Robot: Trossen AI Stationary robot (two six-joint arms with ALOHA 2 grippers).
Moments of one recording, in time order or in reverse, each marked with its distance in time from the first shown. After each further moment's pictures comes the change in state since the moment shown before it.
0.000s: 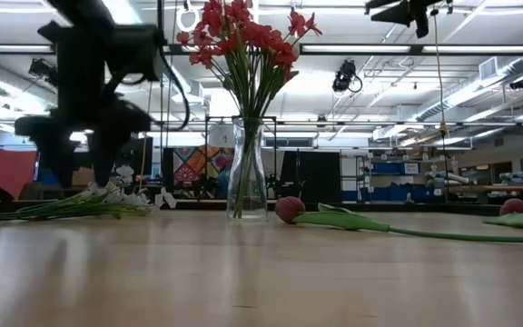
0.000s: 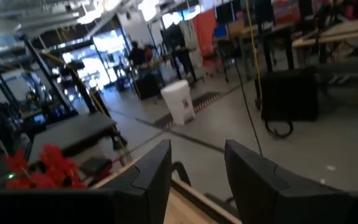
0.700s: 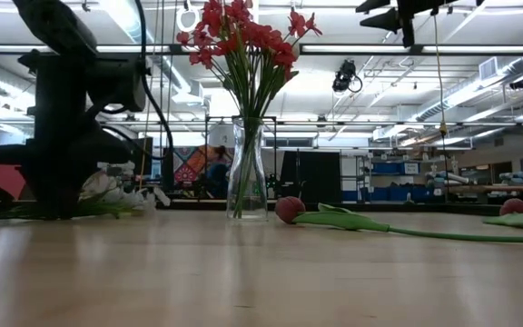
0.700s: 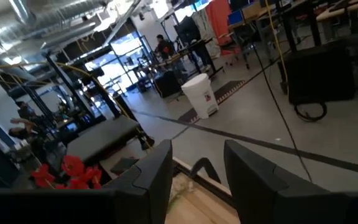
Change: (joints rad) left arm 0.001 0.005 -0.180 0.144 0.033 0.032; right arm -0.034 0.072 0.000 0.086 -0.110 0.158
